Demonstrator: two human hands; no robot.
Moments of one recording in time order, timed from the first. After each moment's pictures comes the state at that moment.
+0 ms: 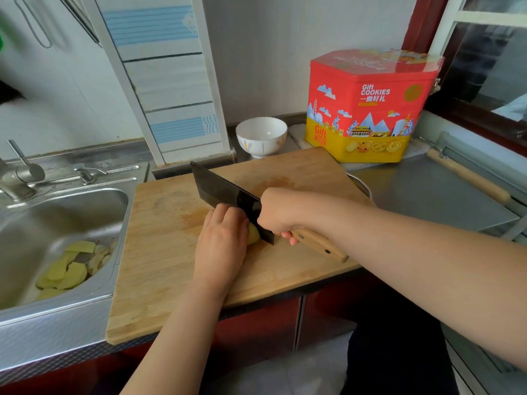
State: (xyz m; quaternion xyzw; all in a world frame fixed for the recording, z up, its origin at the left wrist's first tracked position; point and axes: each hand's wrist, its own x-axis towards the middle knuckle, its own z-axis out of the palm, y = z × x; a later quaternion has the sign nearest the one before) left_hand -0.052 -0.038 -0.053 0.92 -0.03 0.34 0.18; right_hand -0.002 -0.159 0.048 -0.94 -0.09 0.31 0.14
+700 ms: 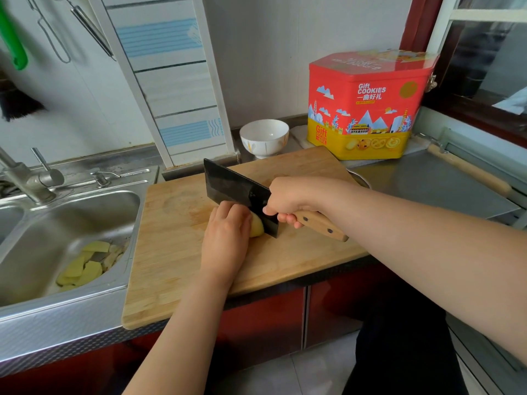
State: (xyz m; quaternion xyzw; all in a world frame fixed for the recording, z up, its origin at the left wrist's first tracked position) left_hand -0.057 -0.038 -0.054 0.92 -0.02 0.33 0.20; right_hand 0.005 -0.176 0.052 -0.91 -0.10 0.32 0.25
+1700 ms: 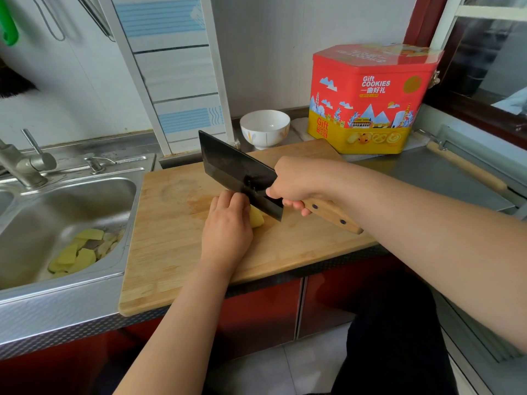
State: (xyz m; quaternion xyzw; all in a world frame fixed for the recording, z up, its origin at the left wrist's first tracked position) left_hand -0.055 -0.040 -0.059 0.93 -0.01 0.32 0.19; right_hand -0.016 -0.183 0.076 -0.94 -0.12 0.23 0.23
